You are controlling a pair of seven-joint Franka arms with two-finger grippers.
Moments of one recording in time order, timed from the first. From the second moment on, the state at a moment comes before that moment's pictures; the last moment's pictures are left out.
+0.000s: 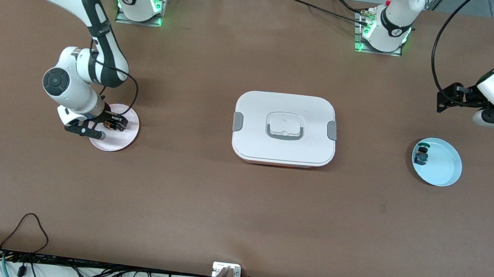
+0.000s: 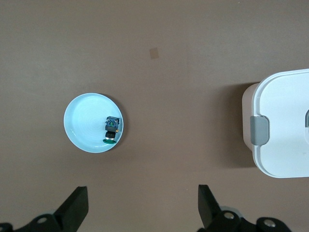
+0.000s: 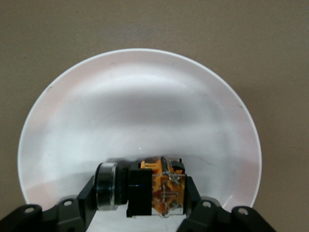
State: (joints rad) left arm -0.07 -0.02 0.00 -1.68 0.05 1.60 -0.02; right arm 0.25 0.42 -0.17 -2.19 0.12 2.55 0.12
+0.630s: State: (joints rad) left arm -0.07 -0.02 0.00 -1.68 0.05 1.60 -0.02; right arm 0.26 0.34 -0.14 -2.07 0.12 2.30 0.09
